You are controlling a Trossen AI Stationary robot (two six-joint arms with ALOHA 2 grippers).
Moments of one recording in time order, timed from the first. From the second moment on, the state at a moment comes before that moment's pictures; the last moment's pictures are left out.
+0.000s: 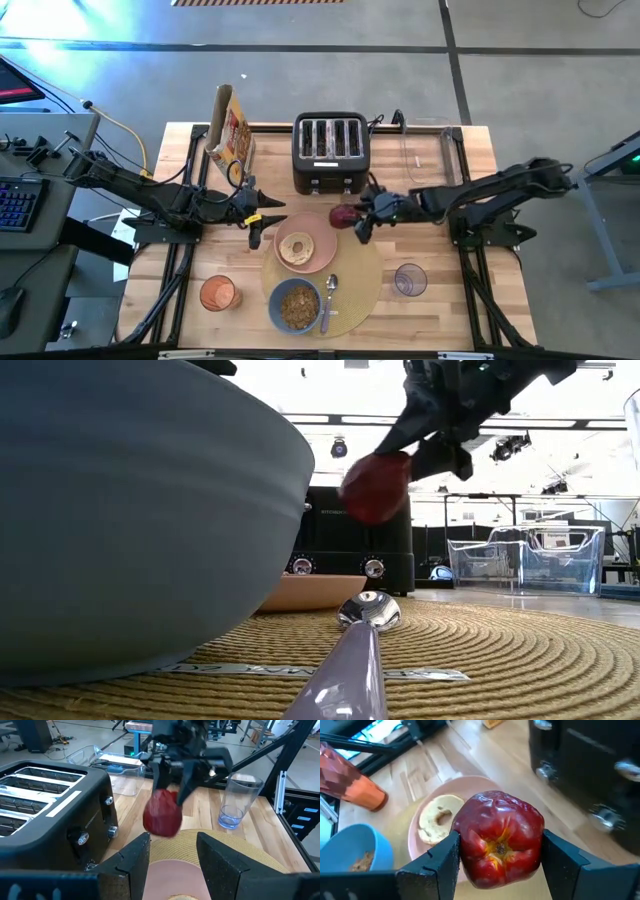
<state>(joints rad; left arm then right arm) -0.29 0.96 0.63 0.02 -0.43 -0.21 0.14 1.34 0.82 -0.12 0.26 0.65</state>
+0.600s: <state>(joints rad) -0.29 0.96 0.63 0.02 -0.43 -0.21 0.28 1.70 0.82 0.42 0.54 0.53</state>
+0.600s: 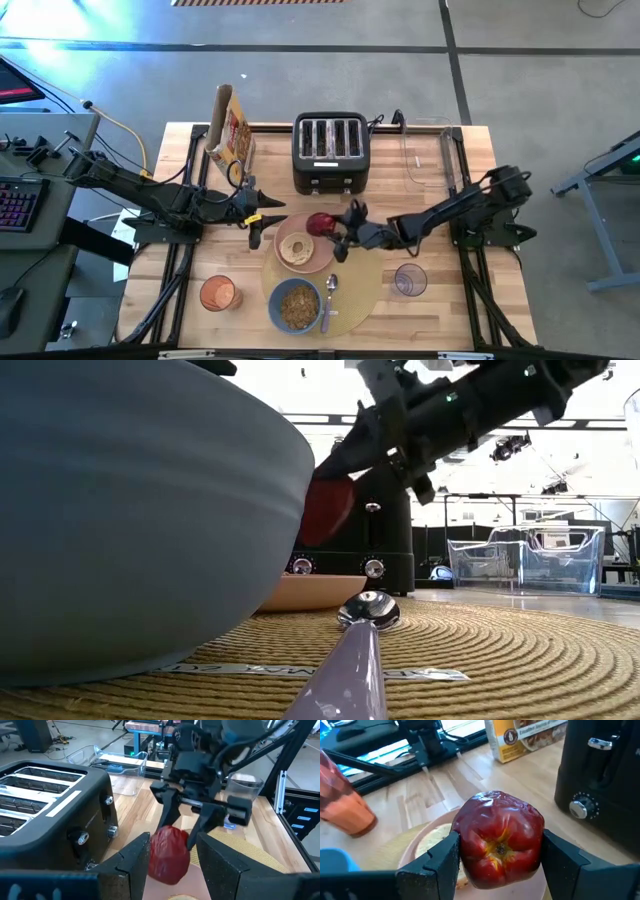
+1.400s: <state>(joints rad) -0.29 0.96 0.63 0.02 -0.43 -0.21 0.31 1.85 0.82 0.57 0.67 0.36</state>
